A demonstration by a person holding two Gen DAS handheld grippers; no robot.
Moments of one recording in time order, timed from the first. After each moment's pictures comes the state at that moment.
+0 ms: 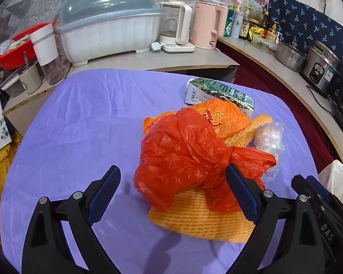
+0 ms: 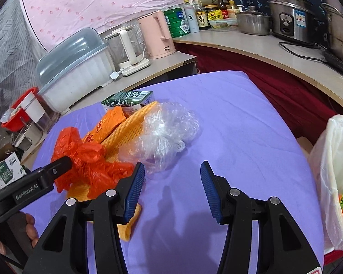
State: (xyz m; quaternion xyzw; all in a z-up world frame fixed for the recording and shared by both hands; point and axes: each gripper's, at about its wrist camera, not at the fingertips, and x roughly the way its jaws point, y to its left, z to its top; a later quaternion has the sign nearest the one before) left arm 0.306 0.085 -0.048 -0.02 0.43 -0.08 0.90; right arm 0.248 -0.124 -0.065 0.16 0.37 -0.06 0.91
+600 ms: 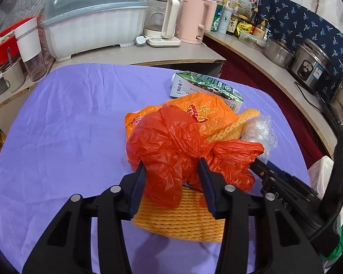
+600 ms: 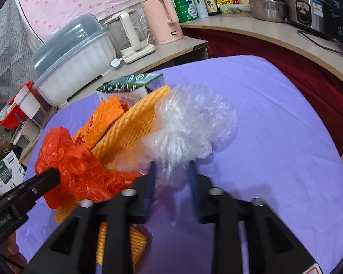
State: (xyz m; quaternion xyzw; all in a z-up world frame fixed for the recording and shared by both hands) left arm 0.311 0.083 -0.054 -0.03 0.44 -0.13 0.89; right arm 0.297 -0.113 -0.105 0.17 0.40 -0.03 0.90
